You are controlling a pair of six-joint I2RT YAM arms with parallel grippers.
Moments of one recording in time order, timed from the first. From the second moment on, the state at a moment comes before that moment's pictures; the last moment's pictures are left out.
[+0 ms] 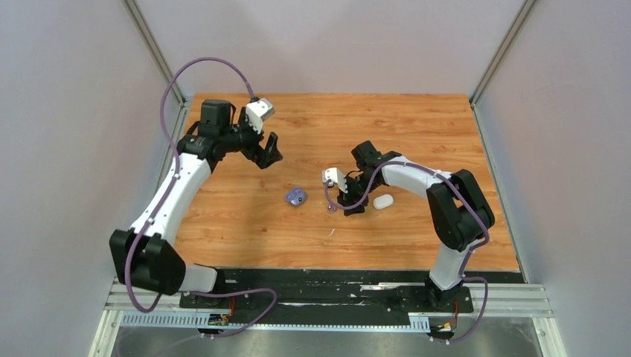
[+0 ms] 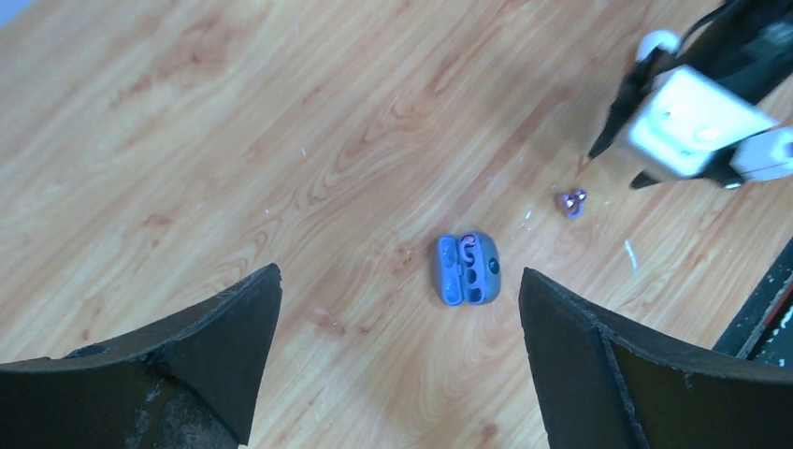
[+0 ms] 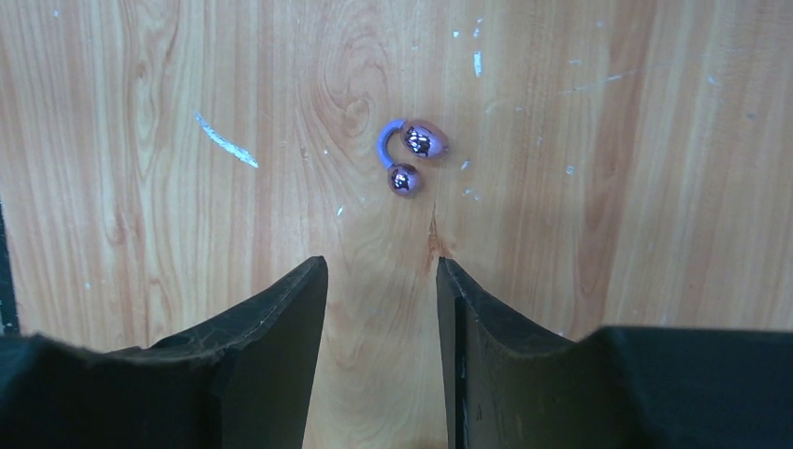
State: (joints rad) left arm -0.21 1.42 1.30 -0.58 0.57 0.36; right arm 0.52 1.78 1.15 -0.63 -0.63 -0.96
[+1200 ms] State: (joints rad) left arm -0.21 1.15 1.08 -0.47 0.65 0.30; right arm 0.60 1.93 1.26 -0.68 -0.69 -1.17
